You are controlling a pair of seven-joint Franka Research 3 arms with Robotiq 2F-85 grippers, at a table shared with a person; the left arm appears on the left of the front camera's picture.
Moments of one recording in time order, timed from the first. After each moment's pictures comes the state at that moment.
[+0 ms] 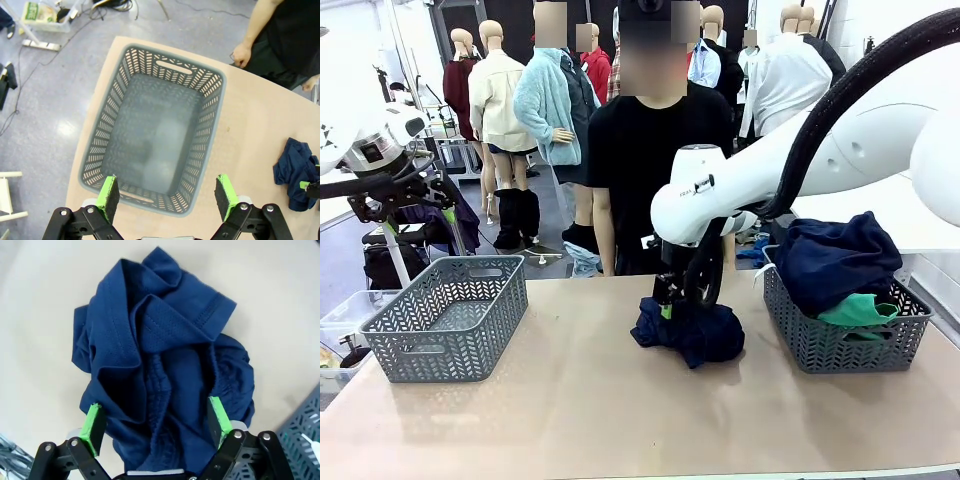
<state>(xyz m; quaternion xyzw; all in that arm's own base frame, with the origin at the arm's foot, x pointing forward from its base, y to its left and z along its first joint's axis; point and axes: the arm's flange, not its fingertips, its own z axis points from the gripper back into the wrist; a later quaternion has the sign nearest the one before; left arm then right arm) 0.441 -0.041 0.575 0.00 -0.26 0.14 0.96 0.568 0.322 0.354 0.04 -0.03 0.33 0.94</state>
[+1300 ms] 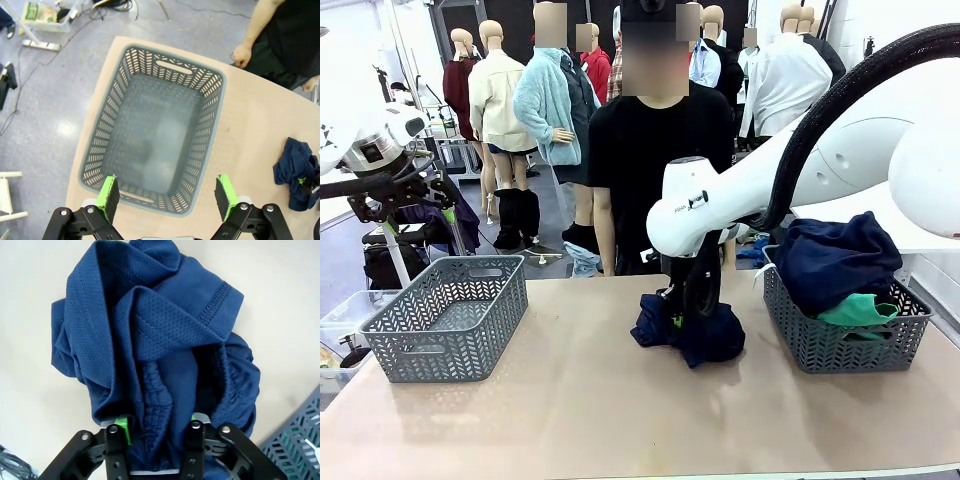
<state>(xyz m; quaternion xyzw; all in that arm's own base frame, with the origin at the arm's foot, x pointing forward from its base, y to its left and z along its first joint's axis) 0.441 -0.041 0.575 0.00 -0.26 0.14 0.96 0.569 0.327 0.333 0.00 -0.01 0.34 0.94</state>
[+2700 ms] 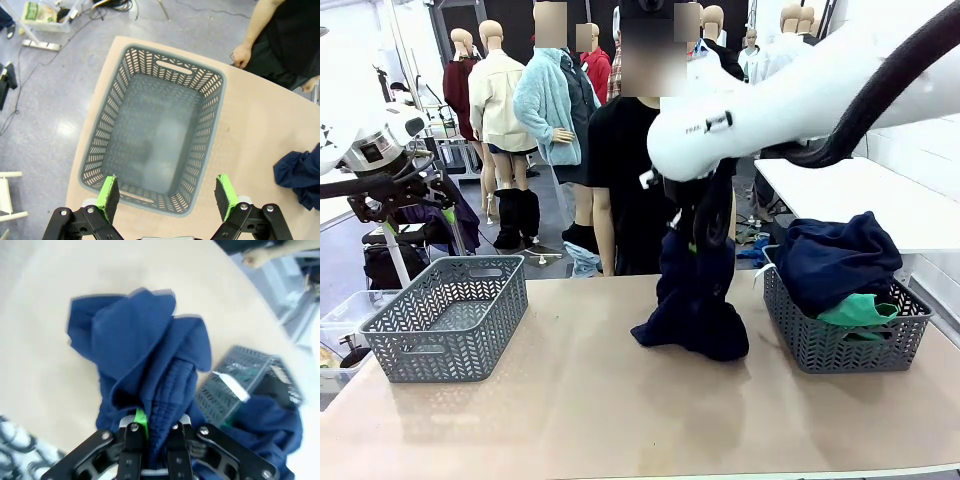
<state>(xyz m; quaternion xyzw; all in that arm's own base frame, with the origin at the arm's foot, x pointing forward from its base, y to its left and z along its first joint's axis) 0.441 -0.041 0.575 0.00 -0.26 0.14 0.96 0.537 0.316 0.517 -0.07 -0.11 0.36 0.92</state>
